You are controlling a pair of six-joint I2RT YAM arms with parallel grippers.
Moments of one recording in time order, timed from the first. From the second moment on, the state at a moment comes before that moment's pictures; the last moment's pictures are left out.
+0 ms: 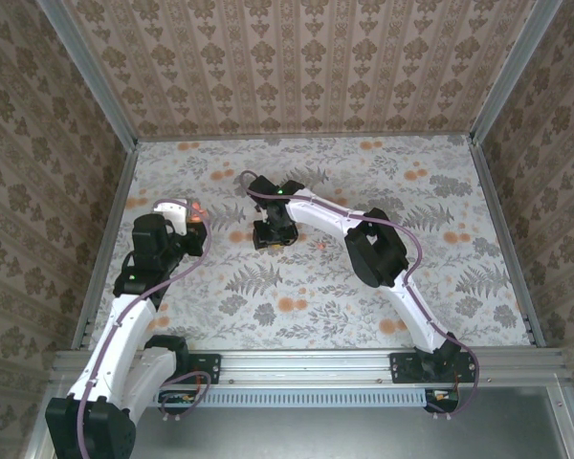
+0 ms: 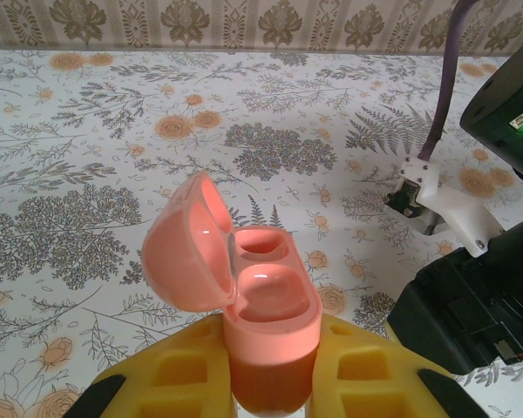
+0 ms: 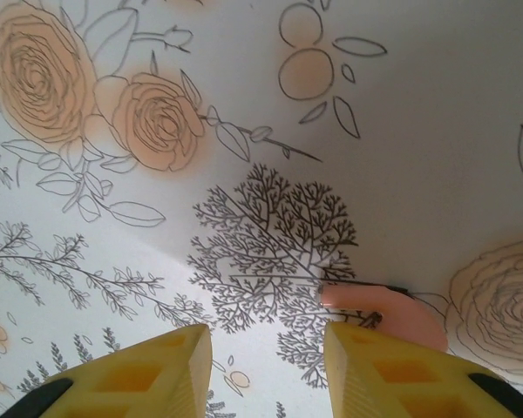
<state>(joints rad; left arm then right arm) -0.16 0.80 0.60 -0.27 0.19 -0.09 0.75 2.40 2.05 -0.98 -0.21 0.54</state>
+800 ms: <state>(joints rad) -0.16 0.80 0.60 -0.27 0.19 -0.09 0.73 2.26 1.90 -1.19 -0.21 0.41</state>
